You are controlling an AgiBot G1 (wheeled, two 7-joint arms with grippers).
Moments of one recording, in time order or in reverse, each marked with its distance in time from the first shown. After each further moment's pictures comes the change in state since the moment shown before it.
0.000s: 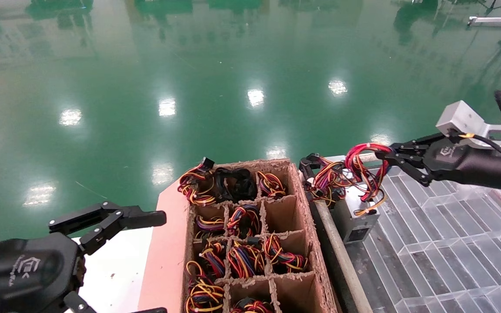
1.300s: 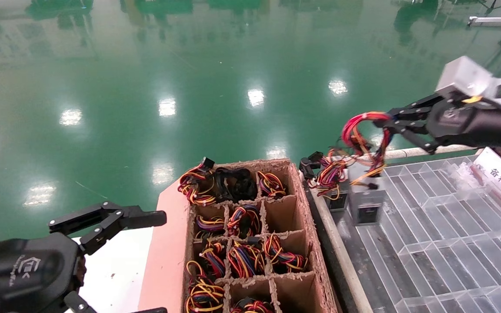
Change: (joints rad) left arm 0.000 0.000 0.000 0.000 0.000 0.000 0.000; right arm -0.011 0.066 -0.024 0.493 -0.047 0.003 0.272
